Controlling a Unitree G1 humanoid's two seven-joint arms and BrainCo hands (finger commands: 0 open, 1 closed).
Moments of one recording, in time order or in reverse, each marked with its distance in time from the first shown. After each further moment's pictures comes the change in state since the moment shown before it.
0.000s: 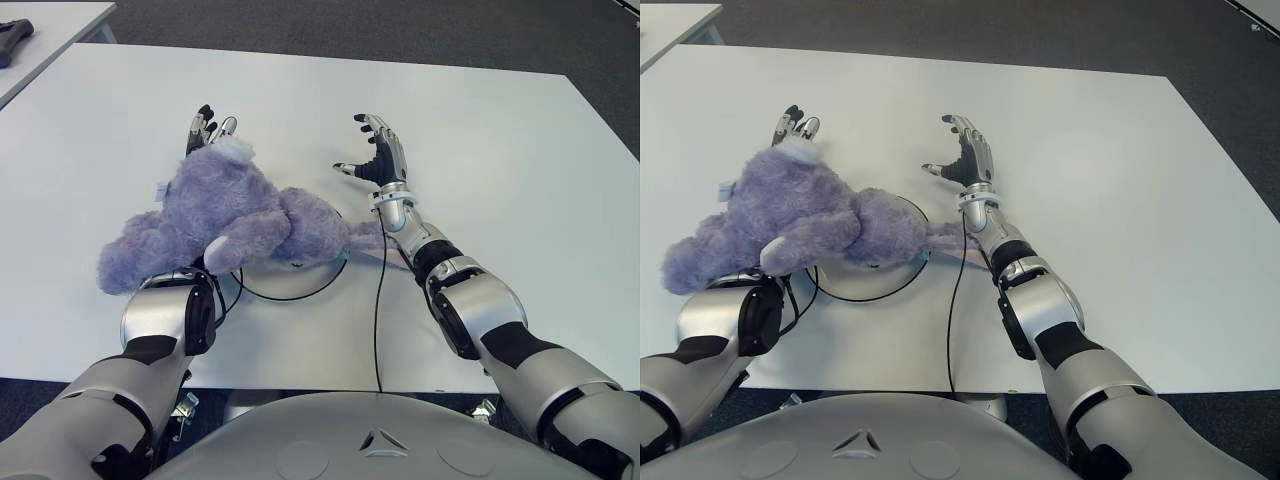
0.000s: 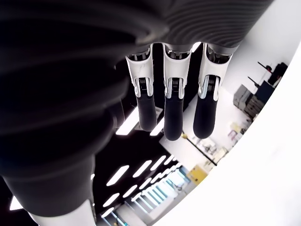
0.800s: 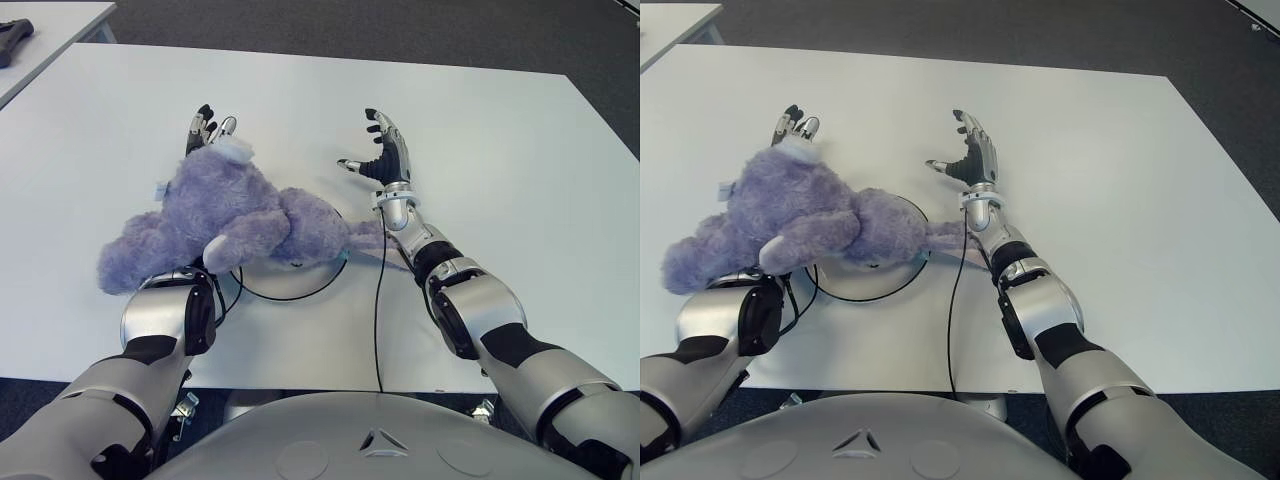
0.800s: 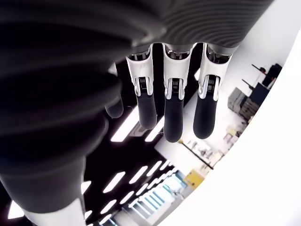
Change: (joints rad) left arm 0.000 0.000 0.003 0.000 -0.001 -0.002 0.000; right arm 0.011 0.011 -0.087 0.002 0.074 0.000 0.038
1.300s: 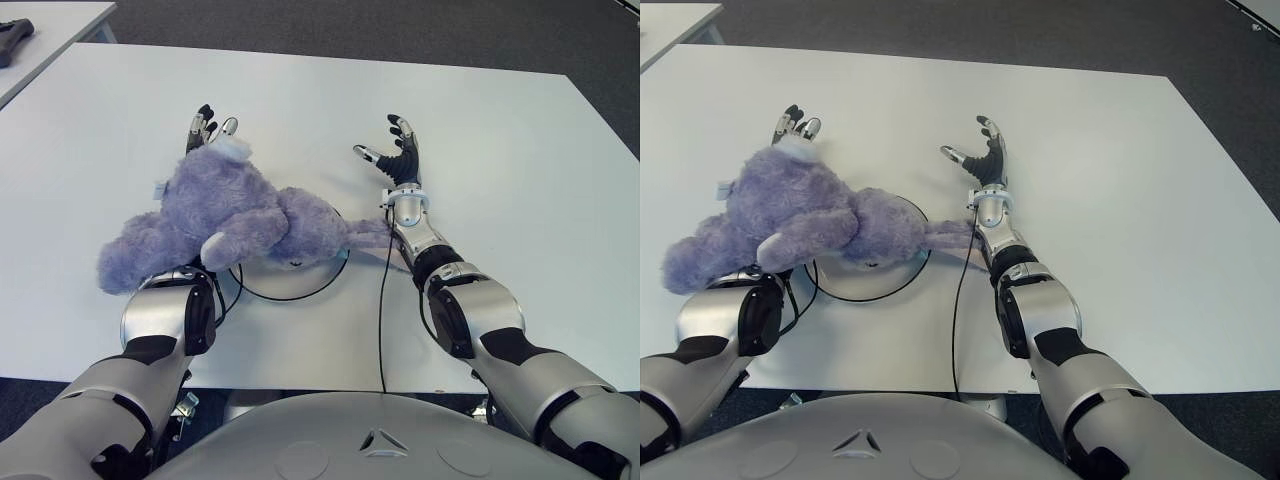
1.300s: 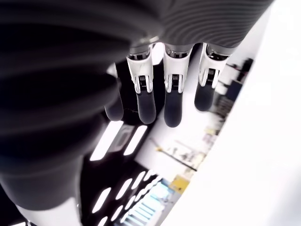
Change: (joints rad) left arm 0.000 0.000 0.000 0.000 0.000 -0.002 -0.008; right arm 0.018 0.025 -0.214 0.000 0.218 -0.005 0.196
